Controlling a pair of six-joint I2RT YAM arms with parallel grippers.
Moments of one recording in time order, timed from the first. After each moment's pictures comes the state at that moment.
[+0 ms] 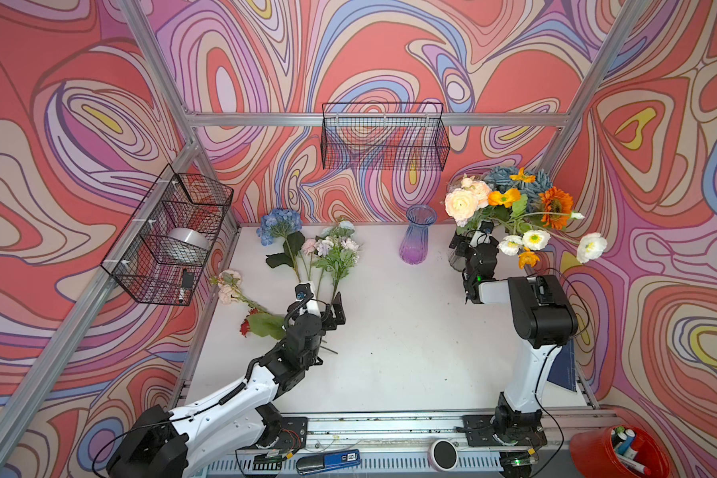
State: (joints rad) left arm -0.70 0.95 0.36 0.35 -0.57 -0.41; right arm 0.04 1.97 0.97 1.01 0.23 0.10
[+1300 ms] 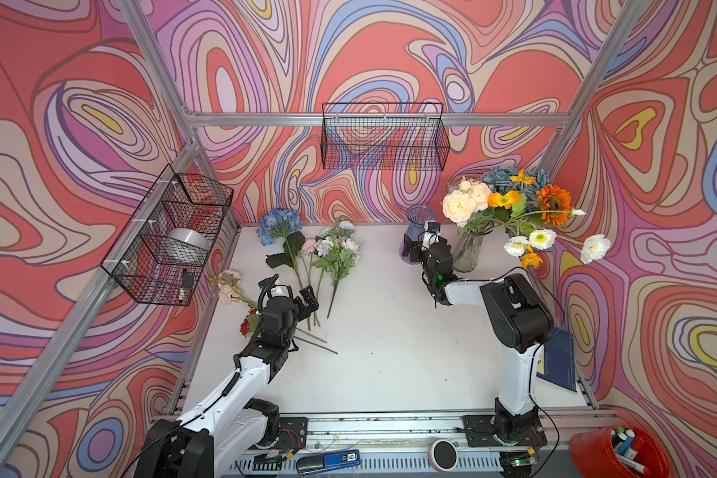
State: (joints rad) left arm -0.26 0.96 0.38 0.18 -0.21 -0.67; right arm 0.35 2.06 1.16 0.83 0.25 0.11
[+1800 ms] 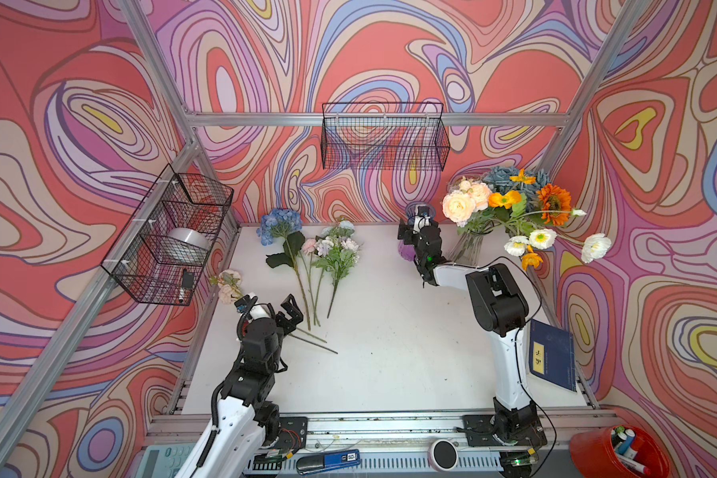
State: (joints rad) left arm -0.23 0.50 0.31 -0.10 -0.37 -0.68; right arm 0.33 2.27 1.47 0.75 0.26 0.03
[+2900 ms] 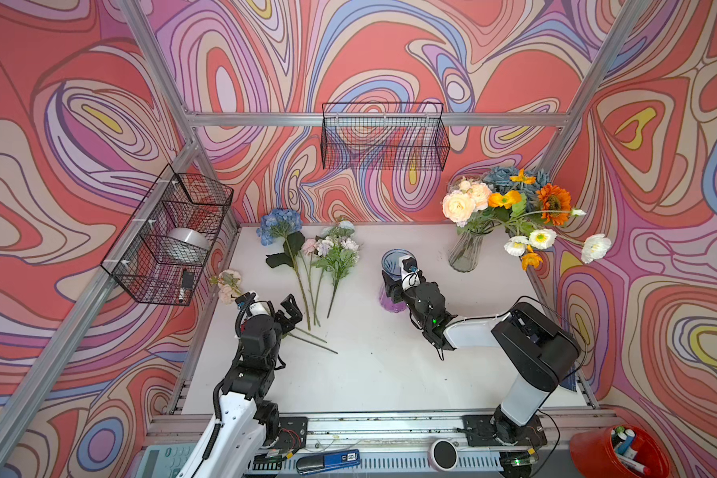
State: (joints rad) left arm -0.18 0.61 0.31 -0.05 -0.24 -0.64; right arm 0.70 1.72 0.68 0.95 0.29 0.04
